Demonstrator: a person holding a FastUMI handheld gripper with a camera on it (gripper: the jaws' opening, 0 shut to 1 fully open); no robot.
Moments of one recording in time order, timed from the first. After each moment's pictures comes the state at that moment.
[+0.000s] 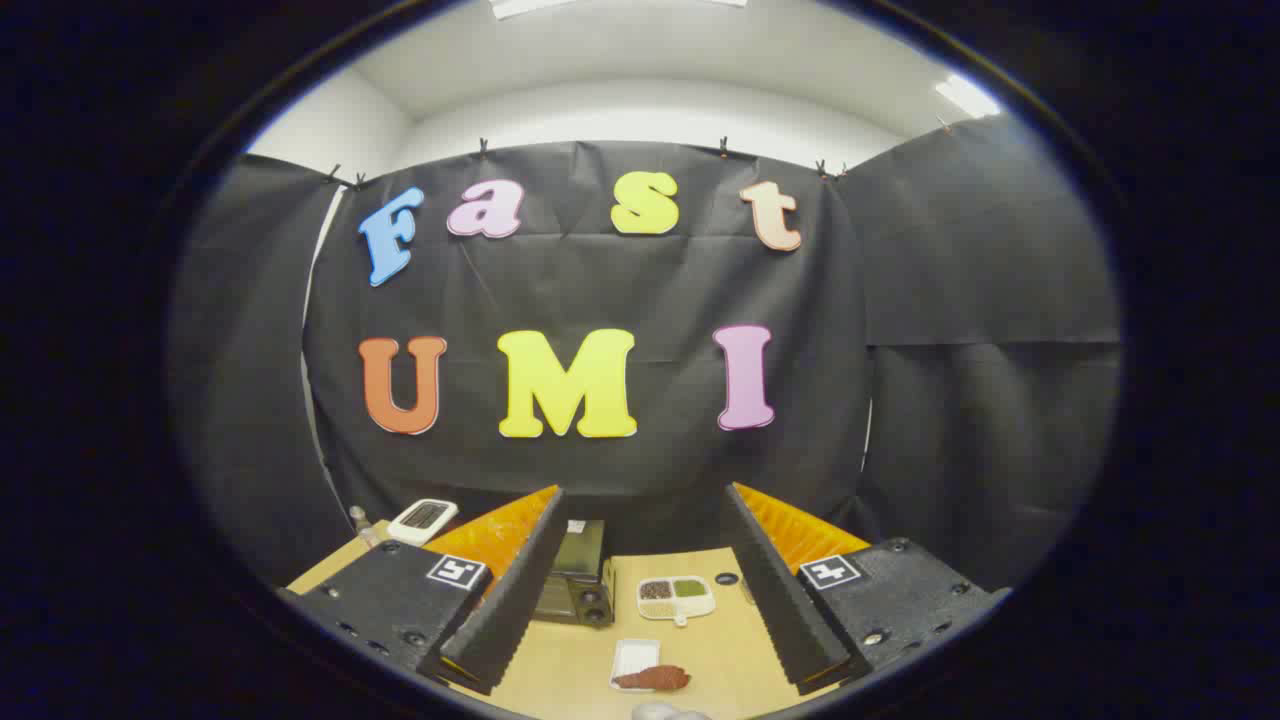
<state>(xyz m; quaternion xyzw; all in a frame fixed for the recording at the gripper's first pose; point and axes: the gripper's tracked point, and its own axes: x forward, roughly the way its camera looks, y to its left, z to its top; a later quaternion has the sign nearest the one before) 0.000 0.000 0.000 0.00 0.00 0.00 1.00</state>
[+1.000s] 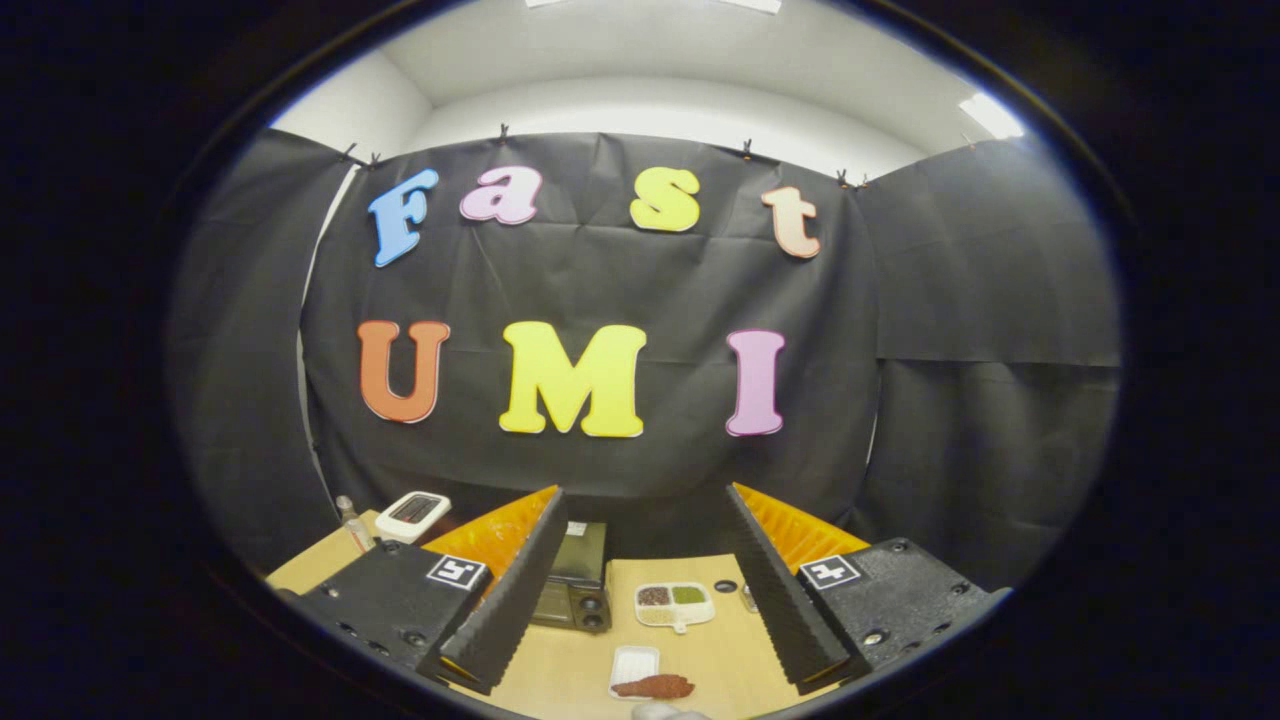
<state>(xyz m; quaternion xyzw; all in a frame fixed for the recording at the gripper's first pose) 0.038 0.046 -0.013 -0.03 0.00 0.00 1.00</state>
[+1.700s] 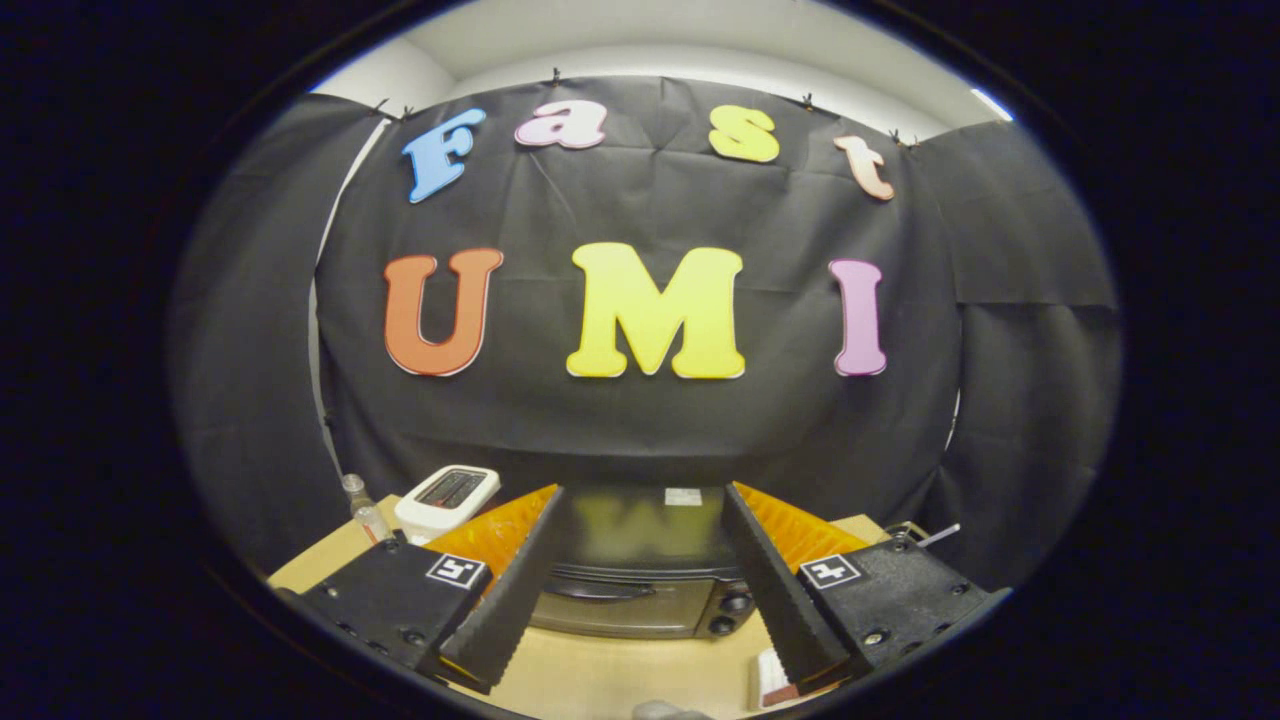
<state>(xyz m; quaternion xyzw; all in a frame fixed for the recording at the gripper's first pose) 0.176 0.209 -0.170 -0.02 0.04 0.03 1.00</state>
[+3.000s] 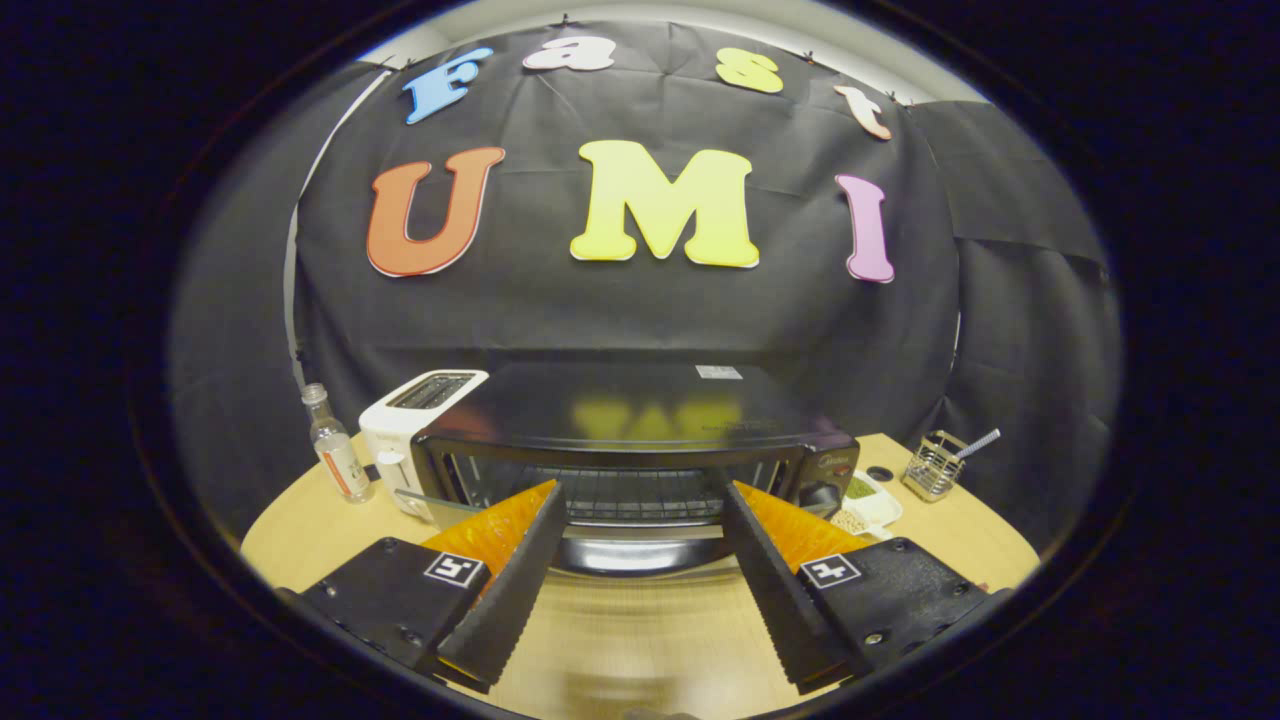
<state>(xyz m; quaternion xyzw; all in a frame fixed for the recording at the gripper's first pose) 0.174 0.235 -0.313 -0.01 0.12 -0.01 0.99</state>
